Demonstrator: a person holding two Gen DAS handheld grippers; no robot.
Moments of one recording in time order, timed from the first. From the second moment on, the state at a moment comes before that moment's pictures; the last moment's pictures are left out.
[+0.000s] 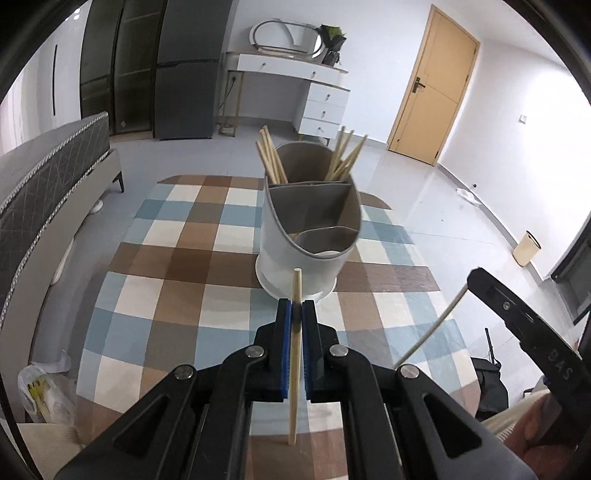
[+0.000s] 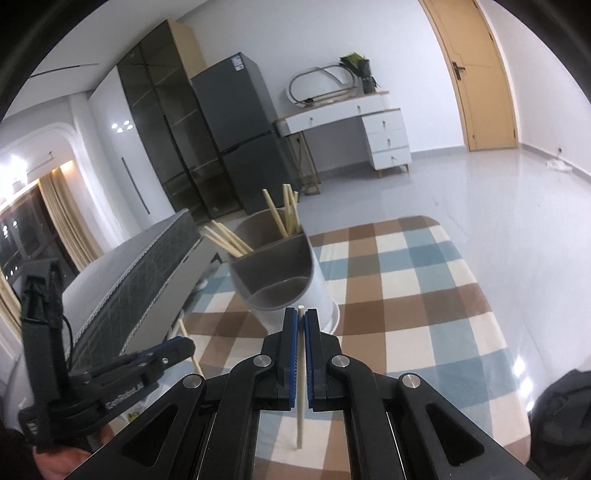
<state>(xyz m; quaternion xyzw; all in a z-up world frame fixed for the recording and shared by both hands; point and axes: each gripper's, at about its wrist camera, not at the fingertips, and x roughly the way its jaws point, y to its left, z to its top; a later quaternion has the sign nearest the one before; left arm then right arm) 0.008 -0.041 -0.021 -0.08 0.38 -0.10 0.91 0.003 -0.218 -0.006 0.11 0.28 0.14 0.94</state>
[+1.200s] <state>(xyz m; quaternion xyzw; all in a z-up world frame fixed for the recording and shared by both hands) 0.042 -0.030 0.098 -0.11 0.30 -0.15 0.94 0.034 -0.214 0.095 0.07 0.19 0.16 0.97</state>
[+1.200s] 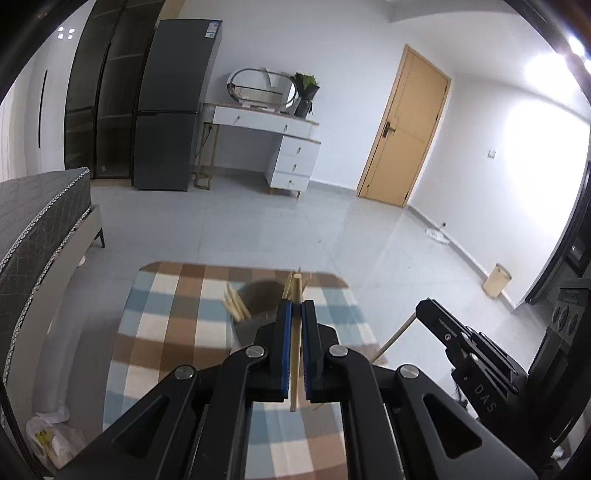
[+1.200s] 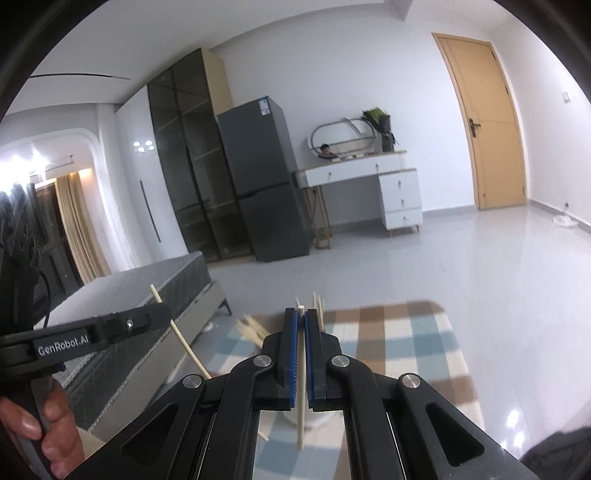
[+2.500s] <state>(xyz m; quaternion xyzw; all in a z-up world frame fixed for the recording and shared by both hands) 0.152 0.004 0.051 -0.19 0.30 -0.13 0.93 0.173 -0.149 0.085 0.00 0.21 0.21 0.95</state>
